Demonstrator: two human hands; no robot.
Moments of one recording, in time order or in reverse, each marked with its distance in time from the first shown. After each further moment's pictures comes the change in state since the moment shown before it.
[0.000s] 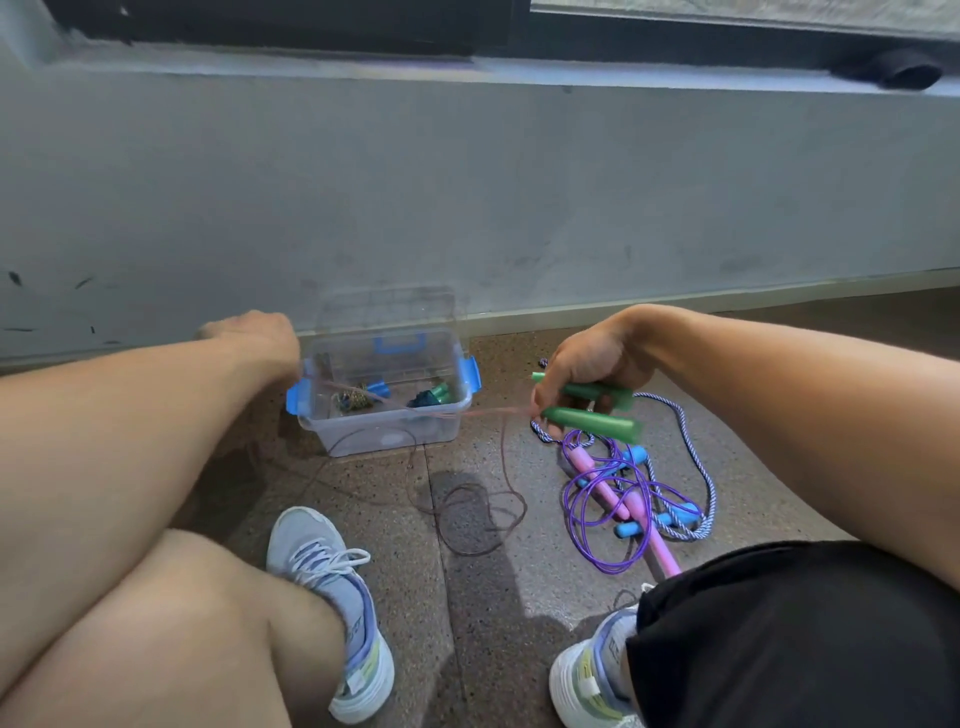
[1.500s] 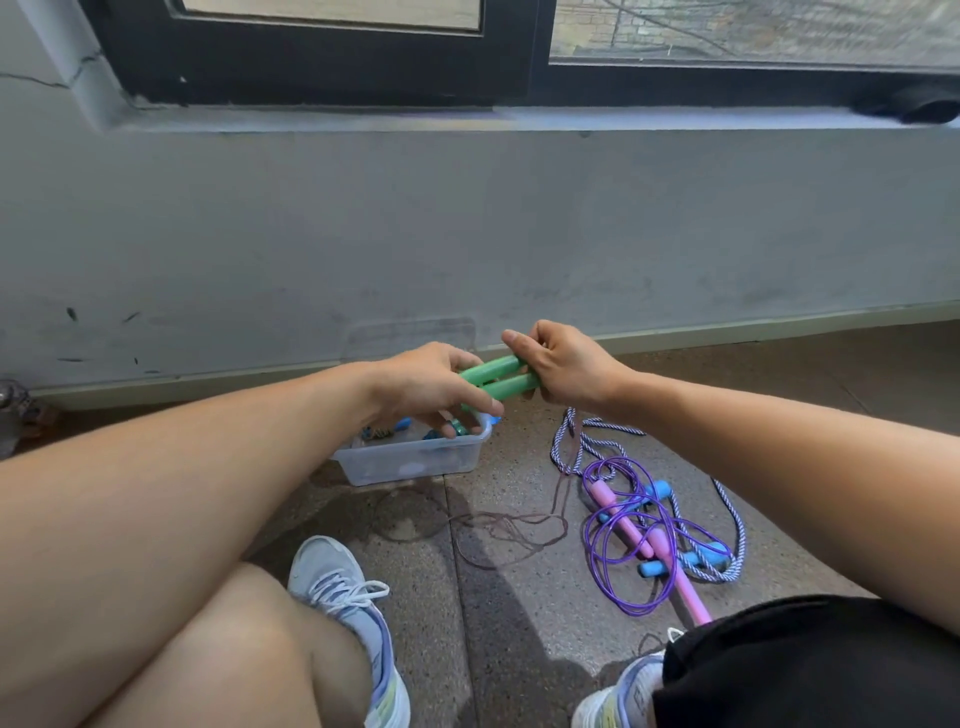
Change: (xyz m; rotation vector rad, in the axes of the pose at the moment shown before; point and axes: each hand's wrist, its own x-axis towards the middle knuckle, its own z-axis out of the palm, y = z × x) left_hand -0.047 0.077 -0.020 -1.094 -0.469 0.710; right_hand 0.018 -0.030 0.017 0.205 0.872 -0.564
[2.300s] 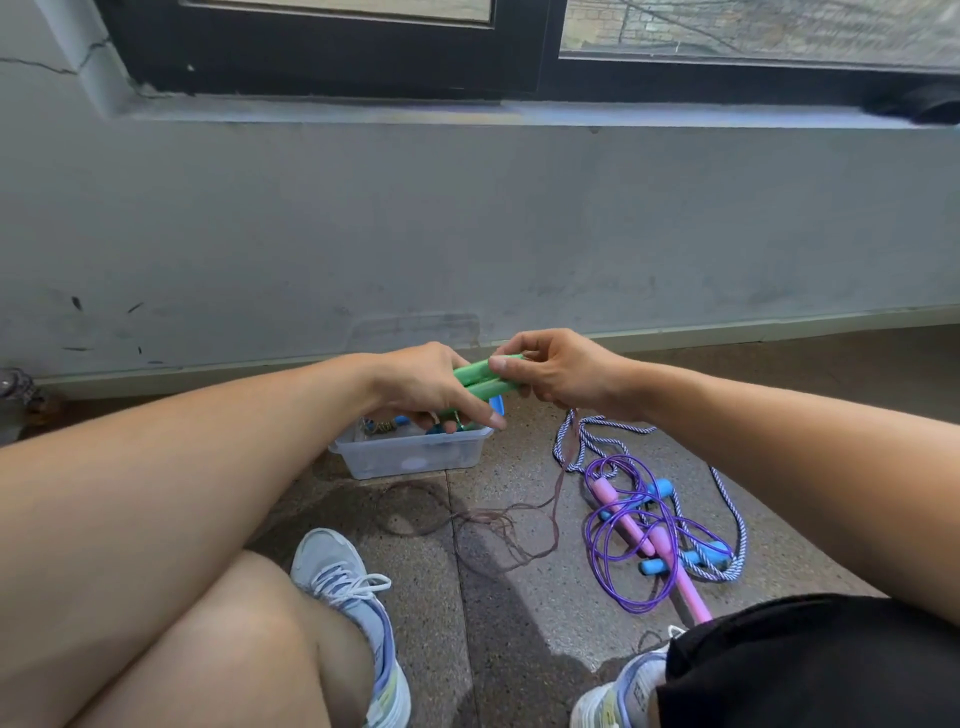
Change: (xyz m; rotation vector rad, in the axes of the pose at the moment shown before) left_hand 0.001 -0.007 -0.007 0.133 -0.038 -0.029; right_hand -0.014 -0.012 -0.001 0.209 -0.300 -0.014
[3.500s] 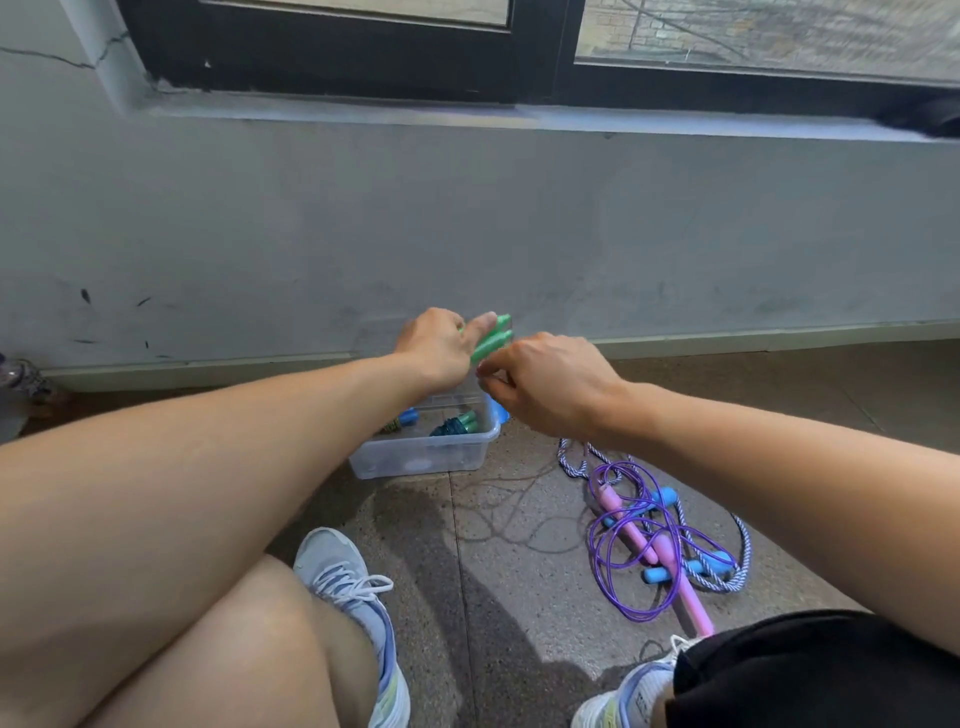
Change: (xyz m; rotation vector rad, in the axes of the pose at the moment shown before) left_hand 0.020 0.009 -0.002 0.173 0.678 0.016; right_hand 0.002 -0.021 0.028 -1.133 0.279 -0.321
